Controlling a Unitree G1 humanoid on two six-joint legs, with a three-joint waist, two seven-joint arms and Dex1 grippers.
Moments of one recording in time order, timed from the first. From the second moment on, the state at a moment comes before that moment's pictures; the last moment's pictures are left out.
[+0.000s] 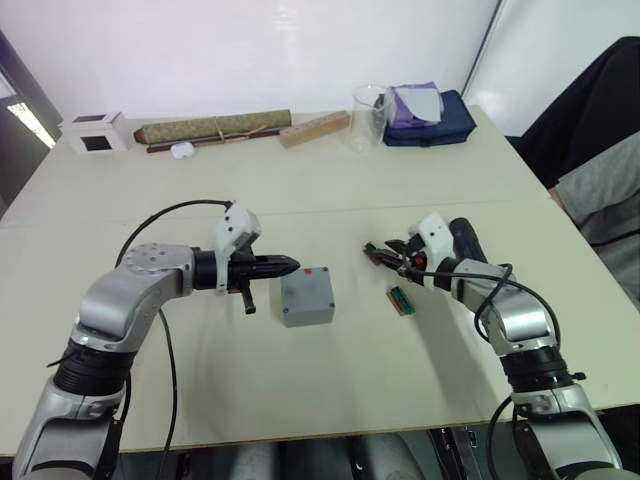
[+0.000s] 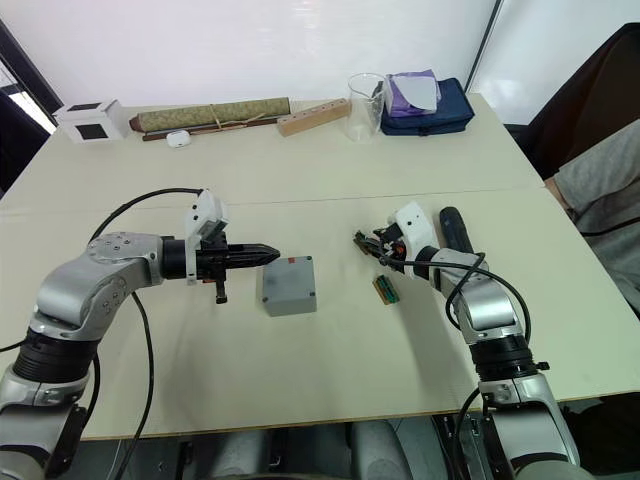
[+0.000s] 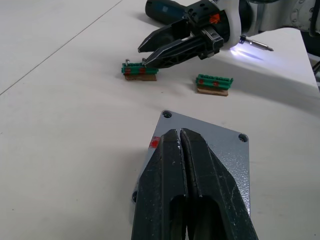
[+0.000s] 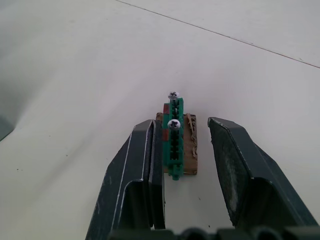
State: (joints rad) left arm -0.50 0.66 -0.06 -0.24 -0.51 0.76 -0.99; right arm -0.48 -0.48 0.05 0.10 0.25 0.49 0.64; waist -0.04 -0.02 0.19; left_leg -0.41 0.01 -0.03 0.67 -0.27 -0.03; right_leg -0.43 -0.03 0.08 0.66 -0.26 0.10
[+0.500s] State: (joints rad) left arm -0.48 0.66 -0.07 -0.23 -0.49 0.74 -0.99; right arm -0.48 -0.47 0.05 0.13 0.24 0.47 0.66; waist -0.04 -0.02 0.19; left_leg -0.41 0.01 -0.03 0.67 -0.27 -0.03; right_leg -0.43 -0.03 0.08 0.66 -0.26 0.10
